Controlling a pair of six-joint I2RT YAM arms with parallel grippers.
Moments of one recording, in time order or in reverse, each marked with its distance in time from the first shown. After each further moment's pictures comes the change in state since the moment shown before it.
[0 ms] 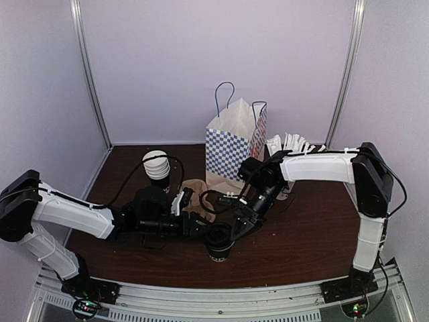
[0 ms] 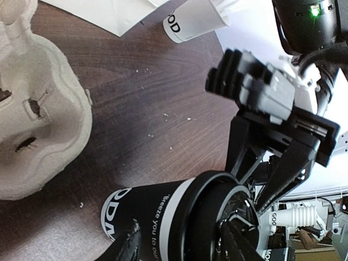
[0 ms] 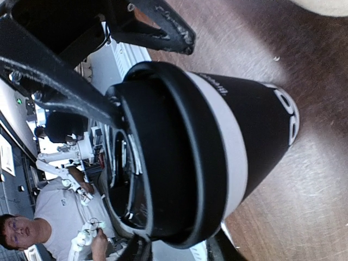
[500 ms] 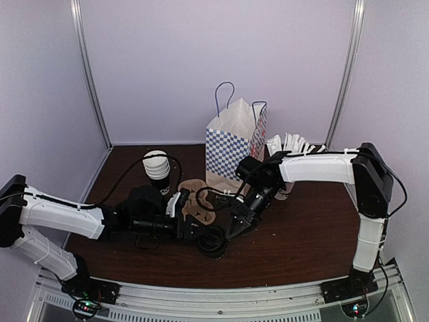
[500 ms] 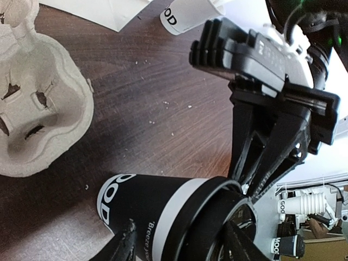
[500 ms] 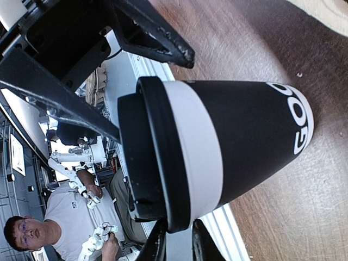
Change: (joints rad) left arm -0.011 -0.100 -0.006 -0.122 -0.003 0.063; right arm 0.018 -0.002 0.000 0.056 -0.062 0.069
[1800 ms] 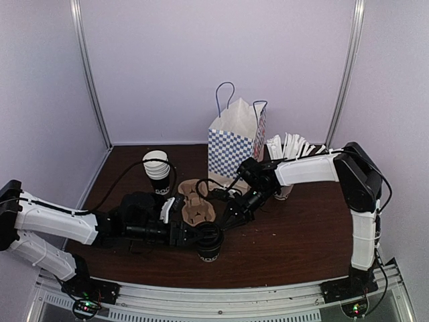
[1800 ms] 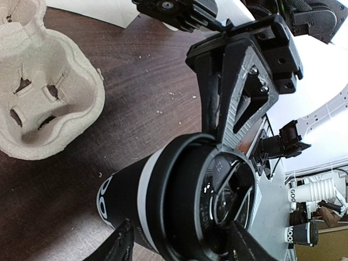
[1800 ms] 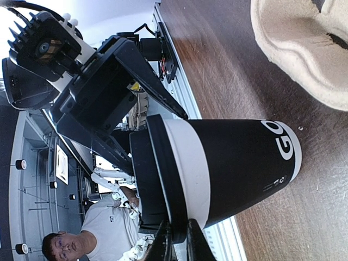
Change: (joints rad) left arm 0.010 -0.071 -0.096 0.024 -0.010 0.083; right arm -0.073 0.116 -0.040 0.316 -0.234 0.195
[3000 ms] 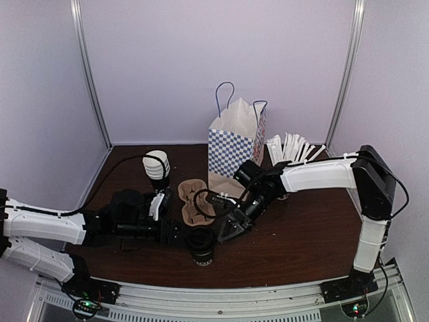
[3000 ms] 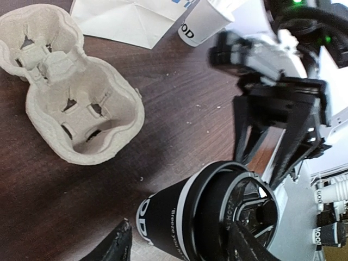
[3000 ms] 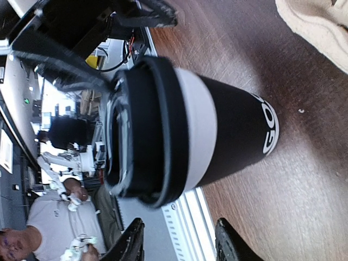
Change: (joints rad) left arm 0.041 -0.138 -0.030 -0.126 -0.075 0.125; right arm 0.094 -0.136 -0.084 0.004 0.214 -0.093
